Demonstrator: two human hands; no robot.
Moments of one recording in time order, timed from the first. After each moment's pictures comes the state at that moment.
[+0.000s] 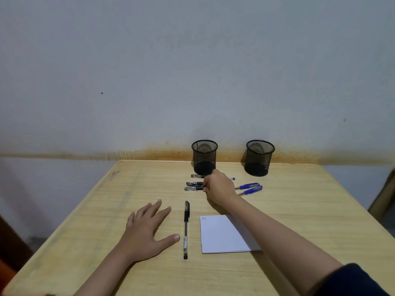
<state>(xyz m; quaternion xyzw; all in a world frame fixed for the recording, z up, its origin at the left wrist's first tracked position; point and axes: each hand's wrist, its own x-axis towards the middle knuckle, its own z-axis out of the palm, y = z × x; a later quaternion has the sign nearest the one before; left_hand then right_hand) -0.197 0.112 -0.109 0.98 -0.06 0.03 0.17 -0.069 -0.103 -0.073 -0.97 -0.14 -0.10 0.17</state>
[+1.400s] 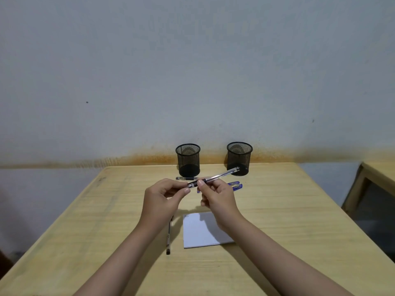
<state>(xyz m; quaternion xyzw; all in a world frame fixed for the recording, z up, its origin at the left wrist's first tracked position) -0.197 0.008 -0.025 0.79 -0.12 0.27 0.54 -0.176 -0.139 -0.038 -0.63 -0.04 -0.04 0.78</state>
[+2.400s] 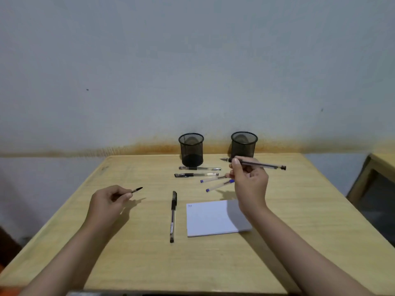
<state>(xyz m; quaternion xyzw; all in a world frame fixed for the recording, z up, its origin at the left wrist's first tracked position) -0.188 0.135 -0.070 0.84 0.07 0.24 0.48 -0.176 -0.169 -0.025 -0.58 0.00 -0.27 0.77</state>
